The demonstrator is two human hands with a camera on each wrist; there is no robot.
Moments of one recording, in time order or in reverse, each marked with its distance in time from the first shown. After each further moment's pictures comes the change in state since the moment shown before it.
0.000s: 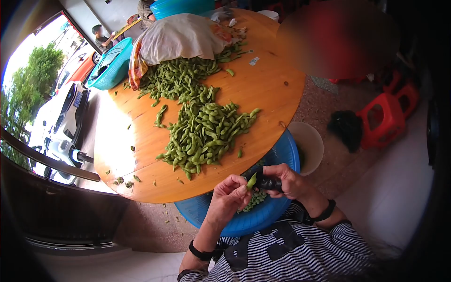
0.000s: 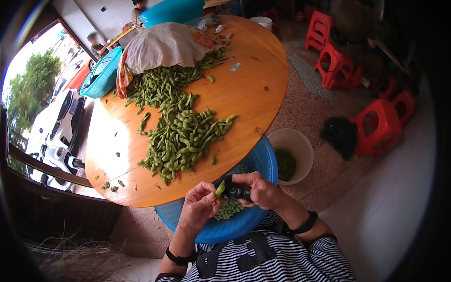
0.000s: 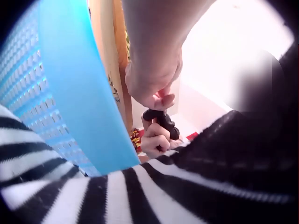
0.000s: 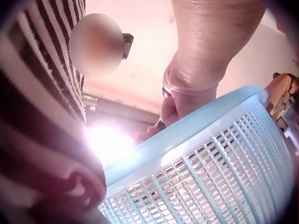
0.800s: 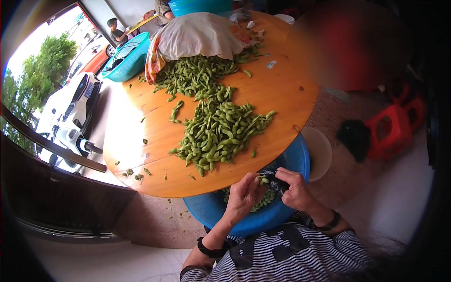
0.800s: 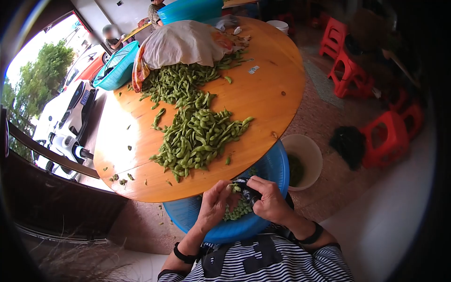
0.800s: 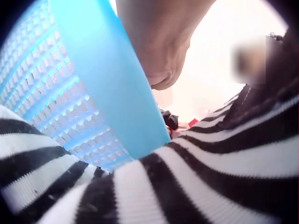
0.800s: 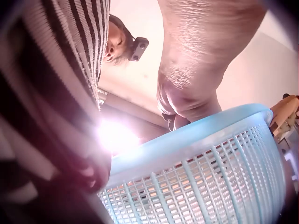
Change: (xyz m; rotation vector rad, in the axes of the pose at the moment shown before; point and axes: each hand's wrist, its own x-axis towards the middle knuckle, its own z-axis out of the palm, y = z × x) left_hand 0.007 -0.017 -0.004 0.660 0.220 0.042; right_hand -0.002 0.010 0.017 -0.953 0.328 -0.374
